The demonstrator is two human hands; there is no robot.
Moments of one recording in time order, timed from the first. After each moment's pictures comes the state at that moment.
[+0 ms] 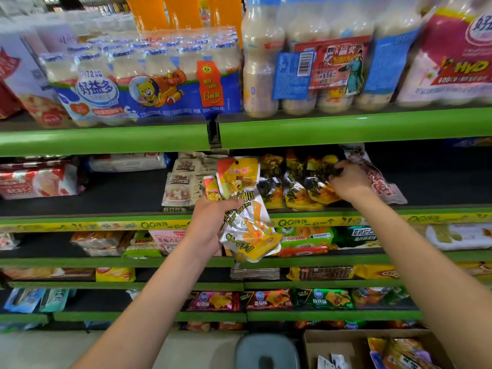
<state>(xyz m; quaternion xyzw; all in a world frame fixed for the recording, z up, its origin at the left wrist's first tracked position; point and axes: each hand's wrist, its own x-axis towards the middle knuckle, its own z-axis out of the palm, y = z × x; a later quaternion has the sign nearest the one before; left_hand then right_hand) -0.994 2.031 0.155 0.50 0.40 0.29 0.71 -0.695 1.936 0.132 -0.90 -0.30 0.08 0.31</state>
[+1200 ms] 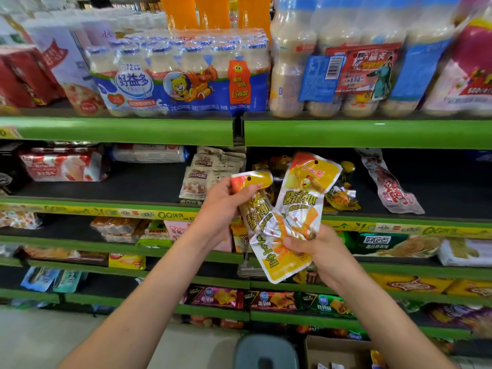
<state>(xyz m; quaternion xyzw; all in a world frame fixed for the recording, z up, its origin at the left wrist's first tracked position) -1.008 2.040 0.161 0.57 0.30 0.32 0.69 -0.871 1.877 0.125 -0.57 -0.26 0.46 0.63</state>
